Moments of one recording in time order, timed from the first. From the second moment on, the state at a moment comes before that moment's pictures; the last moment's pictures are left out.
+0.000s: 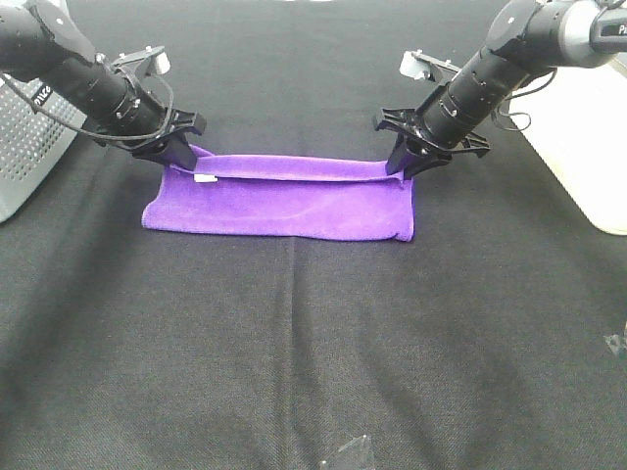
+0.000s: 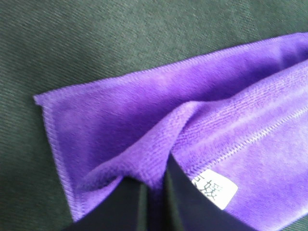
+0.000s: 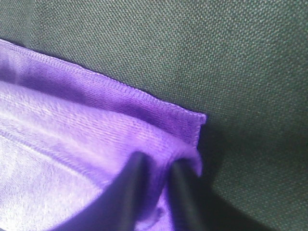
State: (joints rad) left arm -0.11 2.41 -1.89 -0.58 0.78 0.47; right arm 0.16 2.42 -1.91 0.54 0.83 -0.27
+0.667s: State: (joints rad) left arm -0.11 2.41 -1.89 -0.47 0.76 0.42; right arm 0.16 2.41 -1.91 0.40 0.85 -0.18
